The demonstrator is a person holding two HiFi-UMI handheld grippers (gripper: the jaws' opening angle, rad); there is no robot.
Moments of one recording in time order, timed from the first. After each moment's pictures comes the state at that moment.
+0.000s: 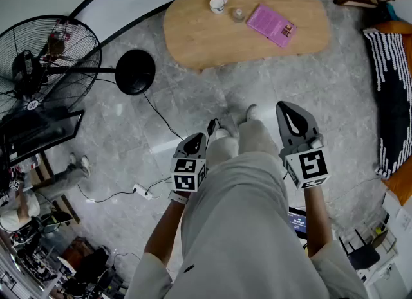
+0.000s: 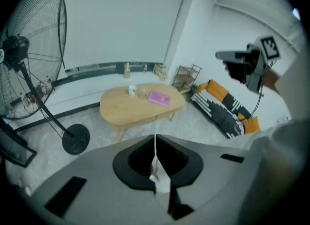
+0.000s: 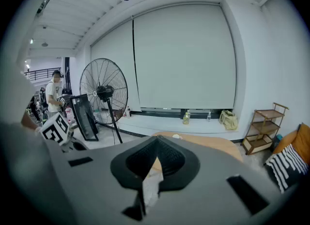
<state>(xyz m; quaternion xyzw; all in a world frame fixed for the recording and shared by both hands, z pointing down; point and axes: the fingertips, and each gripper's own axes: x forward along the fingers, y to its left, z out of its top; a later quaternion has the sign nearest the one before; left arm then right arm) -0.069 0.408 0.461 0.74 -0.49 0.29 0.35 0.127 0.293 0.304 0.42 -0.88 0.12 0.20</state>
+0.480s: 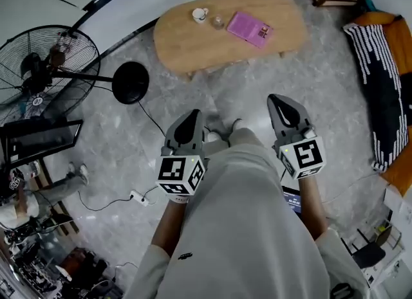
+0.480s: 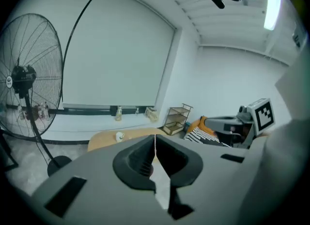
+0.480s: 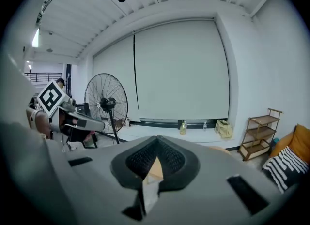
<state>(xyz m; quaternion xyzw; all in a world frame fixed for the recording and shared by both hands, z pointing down) 0.021 0.379 0.252 0.79 -0.55 0.11 0.23 0.196 0.346 0.242 0.43 -0.88 0.10 0.15</state>
